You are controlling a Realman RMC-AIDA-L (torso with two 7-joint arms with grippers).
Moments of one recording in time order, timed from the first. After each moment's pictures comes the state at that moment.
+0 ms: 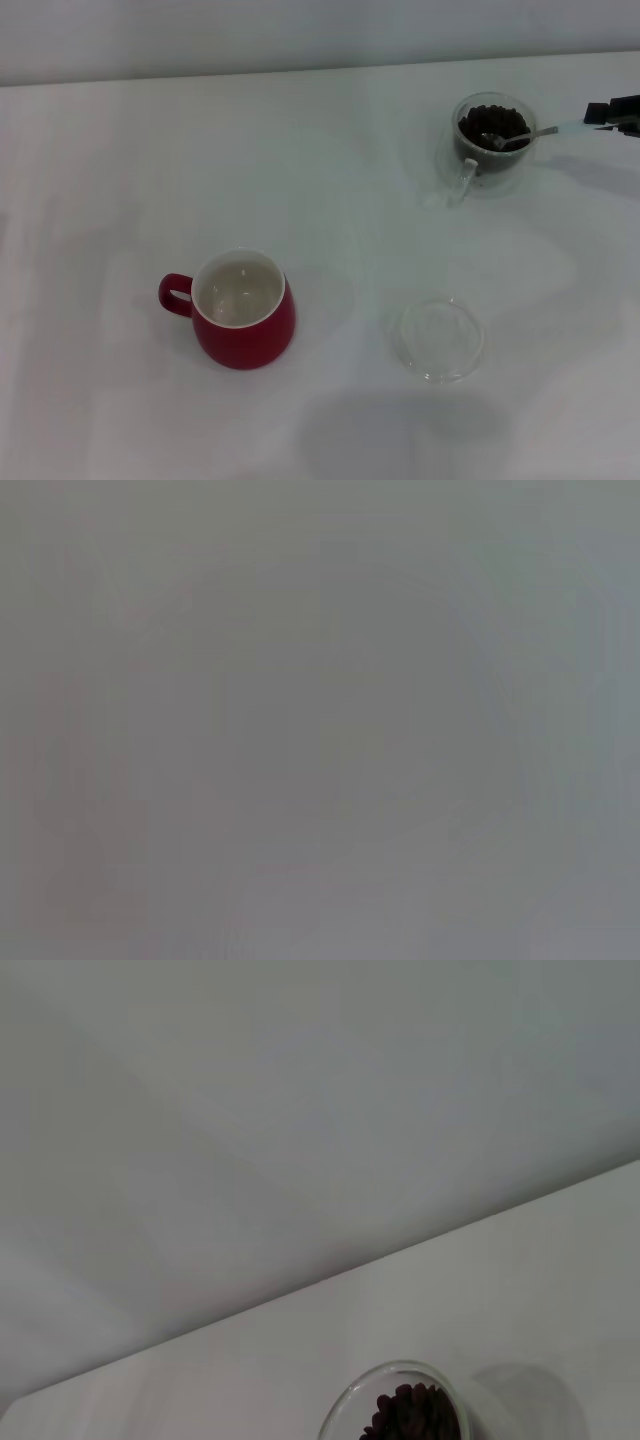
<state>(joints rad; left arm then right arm) -0.38 -2.08 2.79 0.13 -1.55 1.43 -0.23 0.72 1.72 -2.47 0.36 -0.02 -1.41 1.93</state>
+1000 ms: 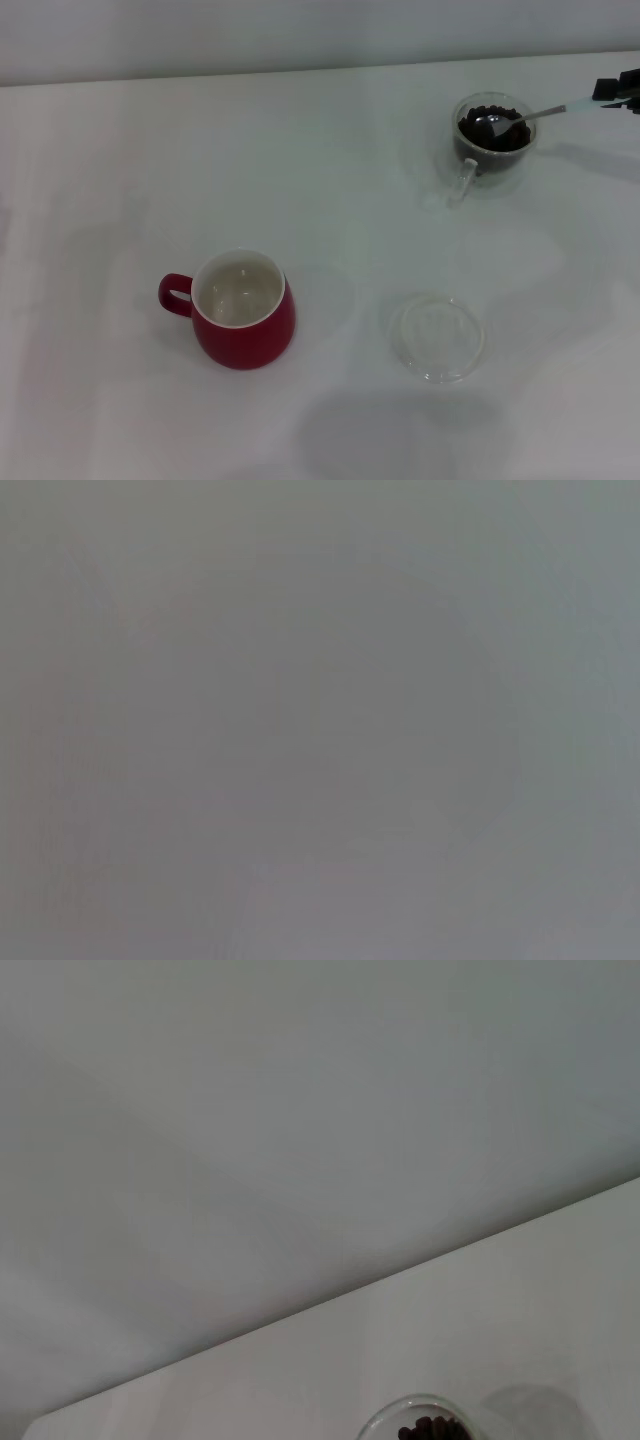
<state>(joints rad) -0.40 -2.08 2.79 0.12 -1.55 1.42 -0.23 0.75 1.68 -2.51 0.36 -0.02 -1.43 2.04</state>
